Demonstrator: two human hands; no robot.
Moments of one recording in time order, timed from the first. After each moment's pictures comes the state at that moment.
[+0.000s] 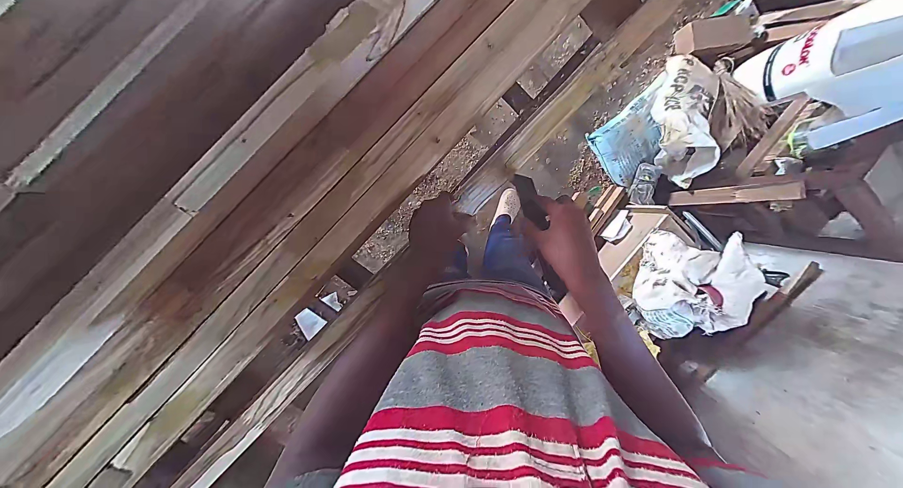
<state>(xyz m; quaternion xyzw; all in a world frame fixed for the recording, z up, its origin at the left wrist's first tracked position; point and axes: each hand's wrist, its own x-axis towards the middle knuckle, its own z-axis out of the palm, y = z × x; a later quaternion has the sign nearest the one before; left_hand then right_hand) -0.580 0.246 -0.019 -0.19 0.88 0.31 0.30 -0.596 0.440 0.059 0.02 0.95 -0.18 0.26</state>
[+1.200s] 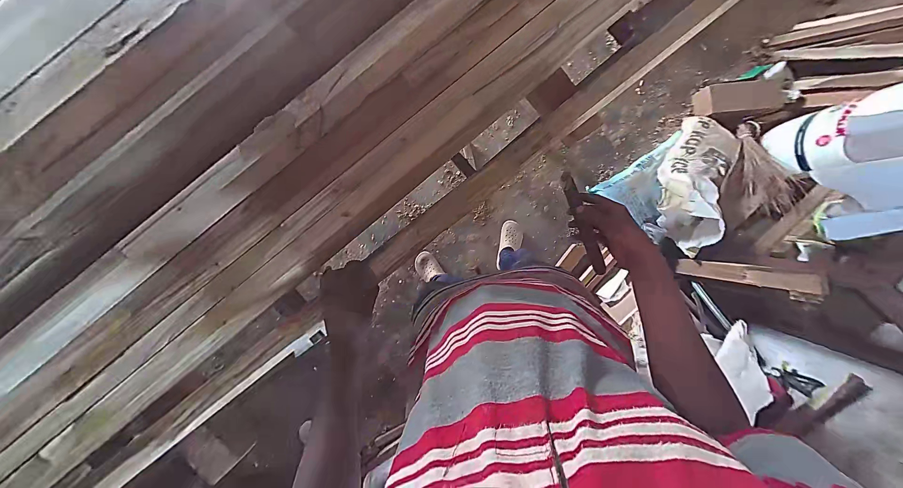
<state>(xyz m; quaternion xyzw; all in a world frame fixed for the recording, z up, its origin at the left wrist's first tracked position) -0.541 0.289 -0.037 -0.26 0.96 0.06 0.03 -0.802 0.677 0.015 0.10 0.74 -0.56 0.36</state>
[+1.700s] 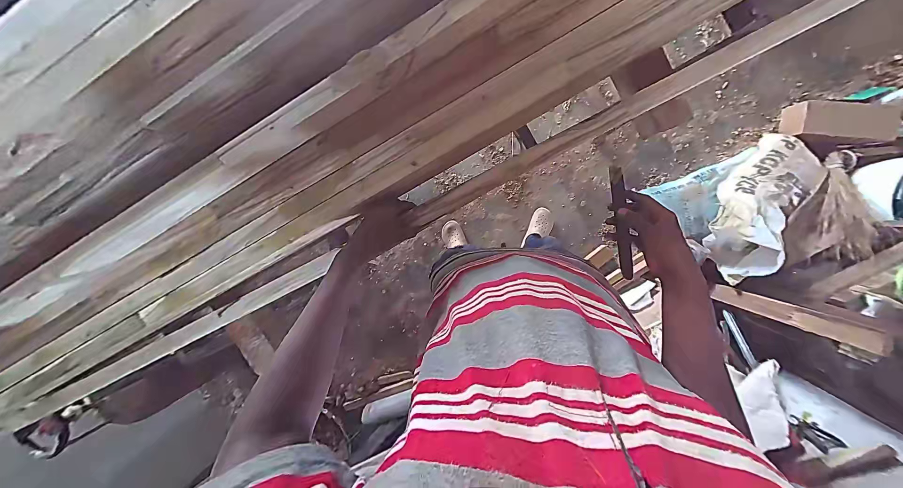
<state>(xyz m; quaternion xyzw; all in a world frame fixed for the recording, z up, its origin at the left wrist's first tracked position) -0.561 0.214 -0.024 -0.18 0.91 0.31 0.21 -0.778 0.647 0.012 0.06 0.77 -0.53 0.35</state>
